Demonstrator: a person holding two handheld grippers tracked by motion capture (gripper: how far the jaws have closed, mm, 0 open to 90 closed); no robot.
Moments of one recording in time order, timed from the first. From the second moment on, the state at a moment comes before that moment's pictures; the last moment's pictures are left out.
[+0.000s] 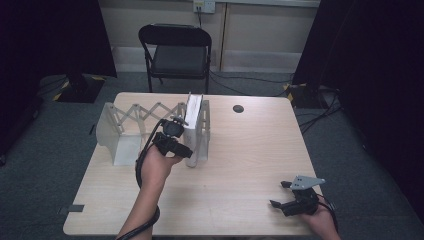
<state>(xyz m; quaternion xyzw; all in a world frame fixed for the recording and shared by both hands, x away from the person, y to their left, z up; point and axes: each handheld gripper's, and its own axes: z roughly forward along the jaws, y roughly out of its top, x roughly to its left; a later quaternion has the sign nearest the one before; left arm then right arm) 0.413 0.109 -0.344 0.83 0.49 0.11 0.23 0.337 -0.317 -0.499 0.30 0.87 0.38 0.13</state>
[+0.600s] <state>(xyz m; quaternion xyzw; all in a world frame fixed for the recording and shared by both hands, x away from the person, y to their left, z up) 0.401 0.114 -0.354 0.83 0.48 0.10 0.26 0.336 -0.317 -0.499 0.30 0.87 0.38 0.13</state>
